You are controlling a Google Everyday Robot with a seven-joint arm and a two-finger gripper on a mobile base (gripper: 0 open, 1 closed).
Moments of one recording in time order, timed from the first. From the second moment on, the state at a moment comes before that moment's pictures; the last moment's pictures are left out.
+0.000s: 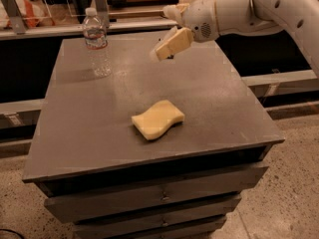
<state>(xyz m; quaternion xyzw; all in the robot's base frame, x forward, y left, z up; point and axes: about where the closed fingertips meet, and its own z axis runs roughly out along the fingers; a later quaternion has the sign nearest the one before) 0.646 -0.015 0.986 -0.54 0.61 0.31 0.49</state>
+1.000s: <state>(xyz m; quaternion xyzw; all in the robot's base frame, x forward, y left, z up) 0.660 0.017 0.955 -0.51 0.61 0.32 0.51</state>
